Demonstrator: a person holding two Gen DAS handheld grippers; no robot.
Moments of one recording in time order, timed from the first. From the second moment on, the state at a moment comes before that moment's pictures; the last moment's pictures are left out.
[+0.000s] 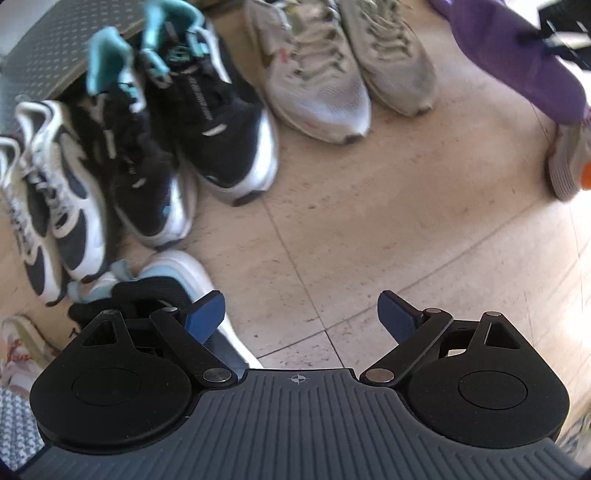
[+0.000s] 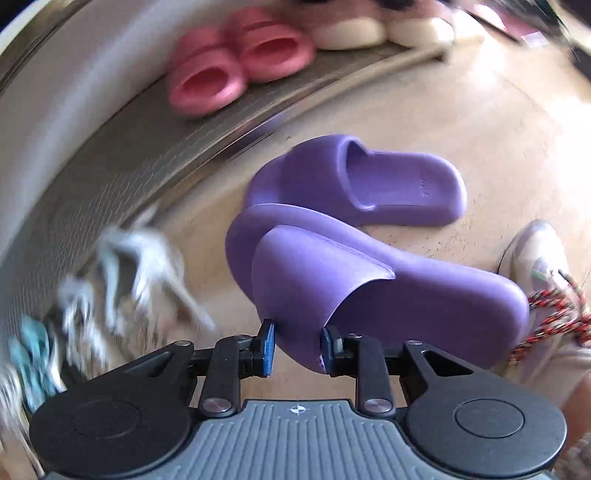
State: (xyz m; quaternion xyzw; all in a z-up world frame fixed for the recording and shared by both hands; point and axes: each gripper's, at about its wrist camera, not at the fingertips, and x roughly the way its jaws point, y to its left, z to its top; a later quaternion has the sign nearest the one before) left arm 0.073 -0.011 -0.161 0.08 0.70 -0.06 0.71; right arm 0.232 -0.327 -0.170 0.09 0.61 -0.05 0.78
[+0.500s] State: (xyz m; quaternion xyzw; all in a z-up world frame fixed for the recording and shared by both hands) left arm 0.060 0.031 -0.123 0.01 0.68 -0.01 0.74; right arm 0.066 -0.144 -0.169 -0.45 0.68 0.34 0.47
